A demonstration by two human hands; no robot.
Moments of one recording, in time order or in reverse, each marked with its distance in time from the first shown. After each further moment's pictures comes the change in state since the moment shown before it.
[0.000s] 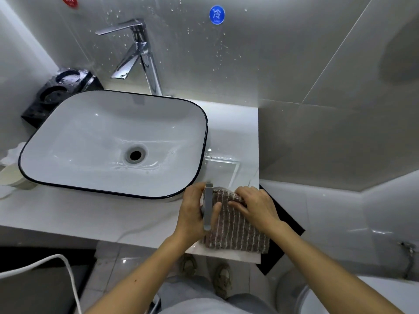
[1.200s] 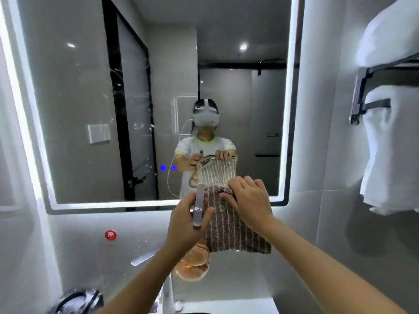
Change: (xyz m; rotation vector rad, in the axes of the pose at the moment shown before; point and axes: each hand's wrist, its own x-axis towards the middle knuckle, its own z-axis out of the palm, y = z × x) left_hand 0.327 0.150 -0.220 -0.067 0.180 0.487; right_hand 0.280 -0.137 -0.323 -0.527 1.079 -0.152
